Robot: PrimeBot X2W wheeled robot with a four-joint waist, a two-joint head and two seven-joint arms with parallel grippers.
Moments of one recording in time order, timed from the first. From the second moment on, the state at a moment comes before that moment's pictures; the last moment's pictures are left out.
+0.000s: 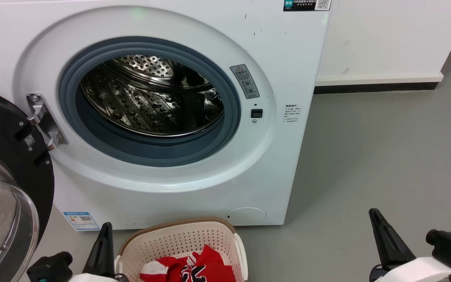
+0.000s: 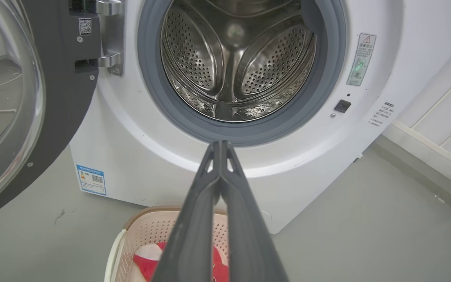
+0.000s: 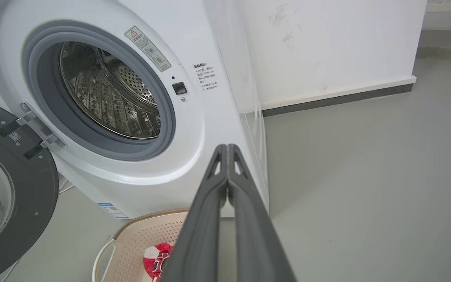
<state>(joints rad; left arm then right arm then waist) 0.17 0.15 -0.04 -0.01 -0.47 0.02 -0.12 0.17 -0.06 0.01 -0.12 0.34 0.13 0.07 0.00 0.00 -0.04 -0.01</state>
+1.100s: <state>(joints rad) 0.06 0.13 0.00 0.10 -0.96 -0.04 -0.04 0.06 -0.08 0.00 0.03 0.88 0.13 0.06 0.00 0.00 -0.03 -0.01</state>
